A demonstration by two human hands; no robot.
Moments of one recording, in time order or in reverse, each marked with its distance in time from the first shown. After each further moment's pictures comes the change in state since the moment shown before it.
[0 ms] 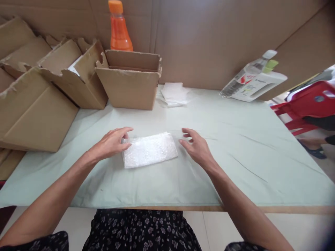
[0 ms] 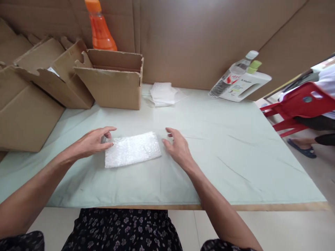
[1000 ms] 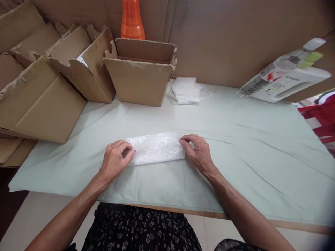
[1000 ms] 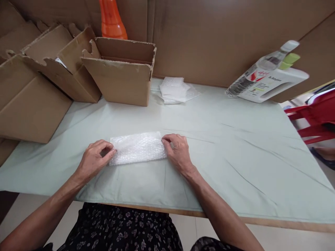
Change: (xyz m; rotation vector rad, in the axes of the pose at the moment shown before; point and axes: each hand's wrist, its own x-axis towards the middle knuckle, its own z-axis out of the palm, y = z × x) left_hand -0.055 0.017 0.053 -0.060 0.335 -0.140; right_hand 0.000 0.001 0.039 -0.079 -0.007 -0.166
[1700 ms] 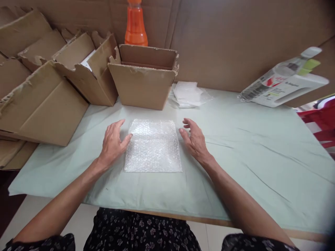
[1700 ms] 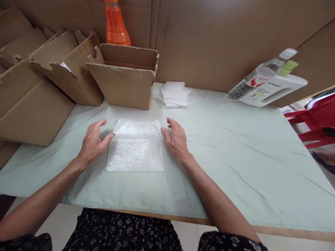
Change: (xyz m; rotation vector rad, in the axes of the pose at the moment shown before) left_hand 0.051 -0.023 -0.004 0.009 0.242 0.076; right_hand 0.049 0.004 0.013 -0.039 0.014 -0.018
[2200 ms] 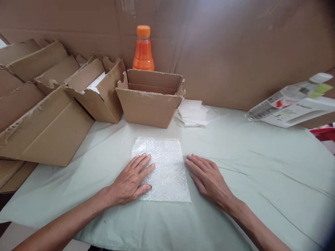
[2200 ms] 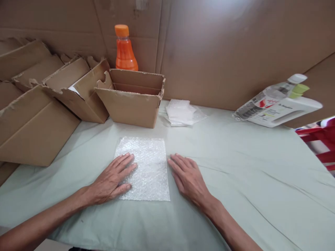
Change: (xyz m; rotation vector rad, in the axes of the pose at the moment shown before) left_hand -0.031 -0.005 0.025 0.177 -0.512 0.551; right_hand -0.040 0.038 -0.030 -0.474 -0.234 -0.567
